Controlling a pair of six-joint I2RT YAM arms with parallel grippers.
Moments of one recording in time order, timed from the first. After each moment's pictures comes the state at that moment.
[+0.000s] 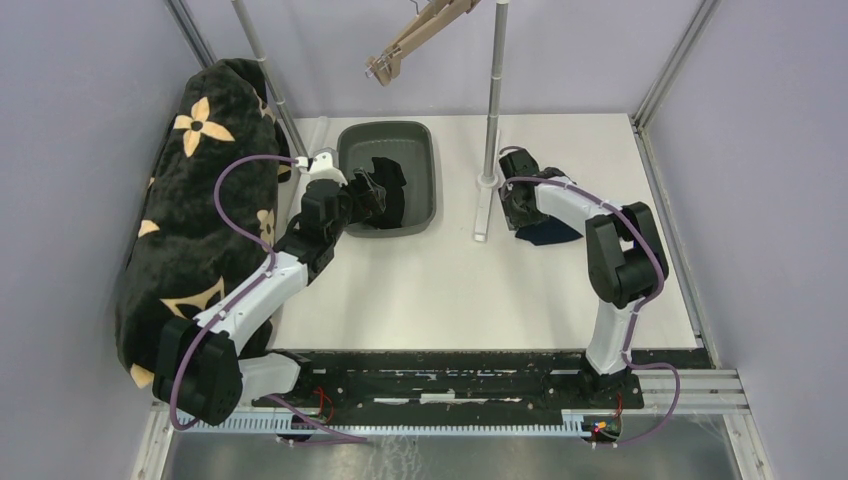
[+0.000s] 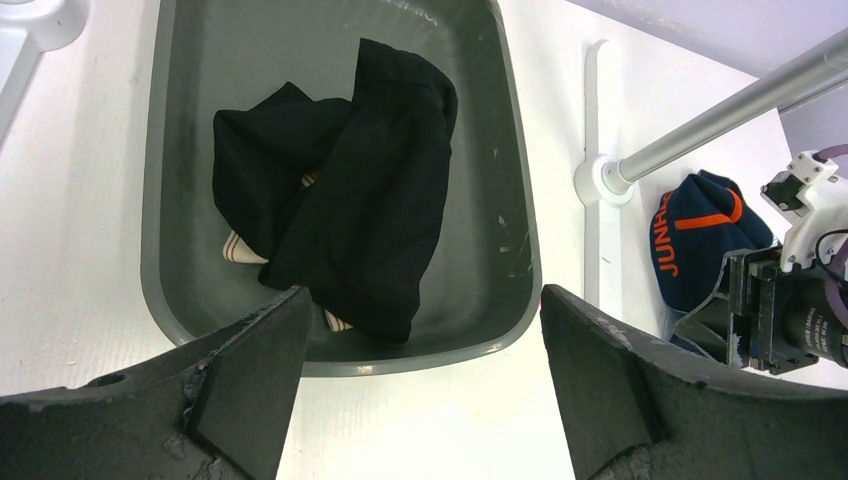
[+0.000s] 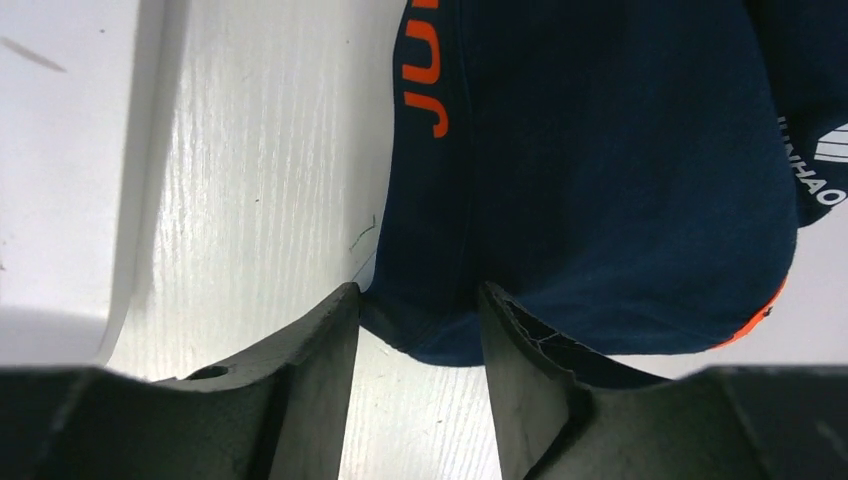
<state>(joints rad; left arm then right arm) -0.38 1.22 0.78 0.11 -0.18 -0.51 0.36 1.91 1.33 -0.58 0.29 0.08</state>
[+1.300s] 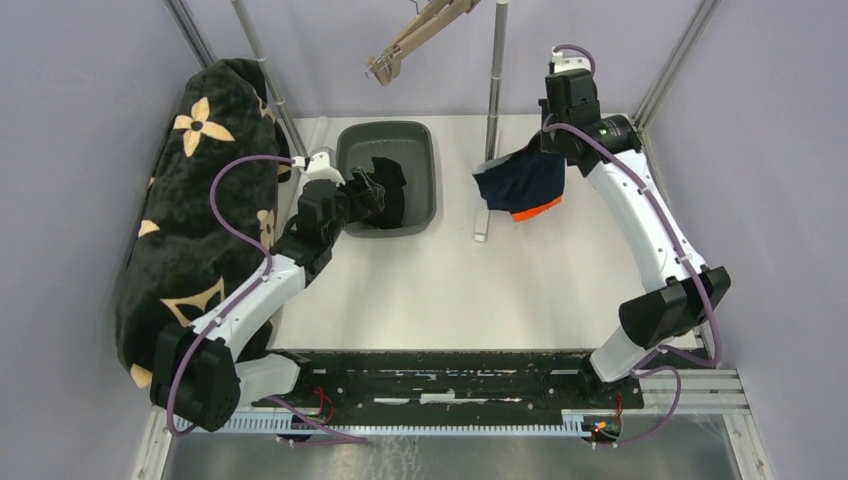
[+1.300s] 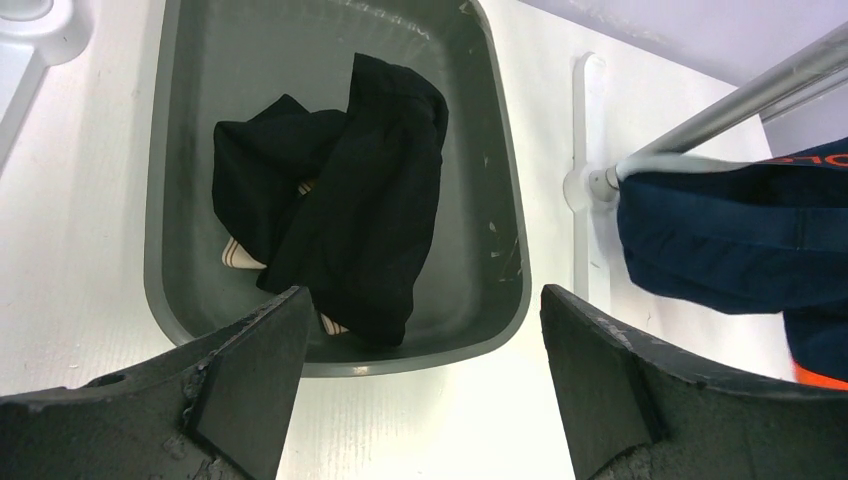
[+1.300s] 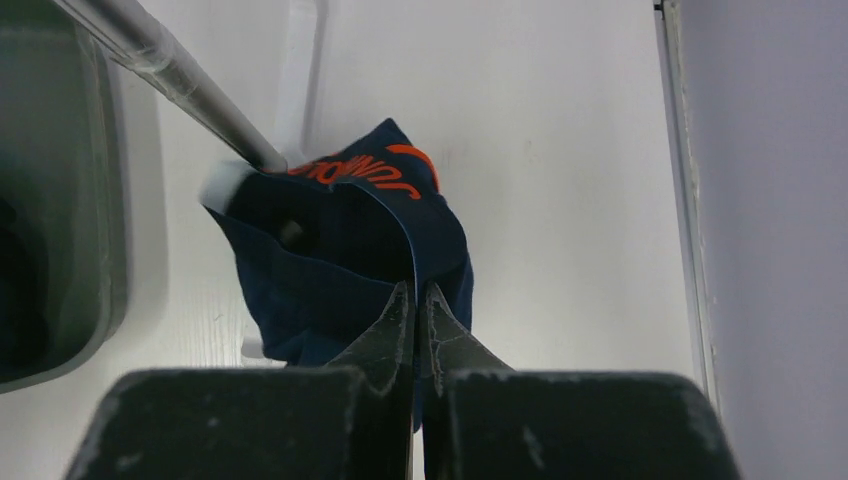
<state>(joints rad) -0.38 1.19 0.78 0.10 -0.18 -0.51 0.34 1.64 1.84 -0.85 0.41 0.16</state>
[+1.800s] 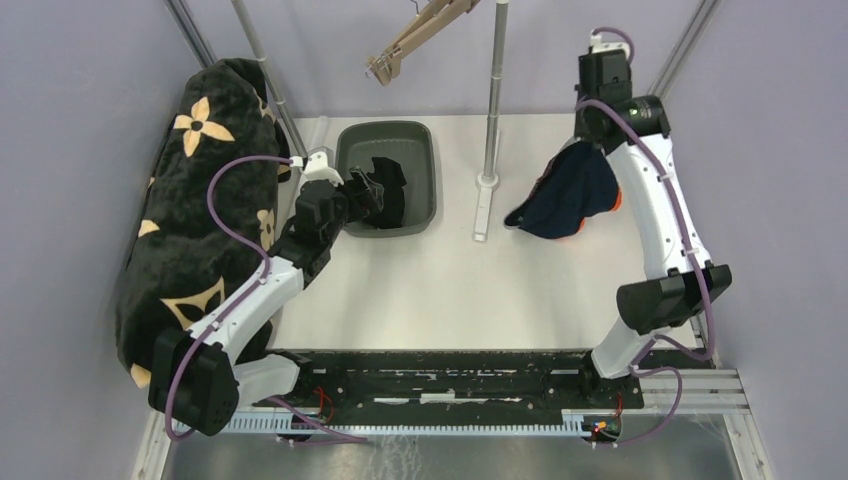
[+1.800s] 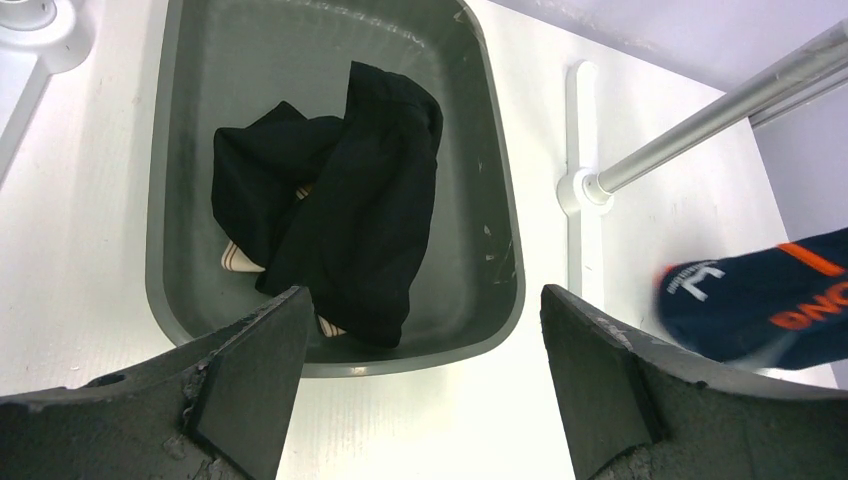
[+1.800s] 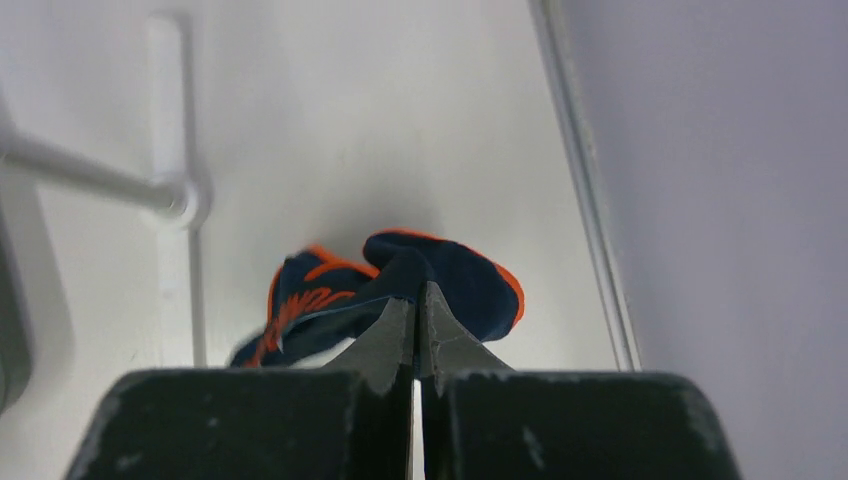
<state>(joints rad) -0.38 1.16 0.78 0.10 -0.18 -0.51 0.24 1.66 1.98 -1.03 0.47 0.14</state>
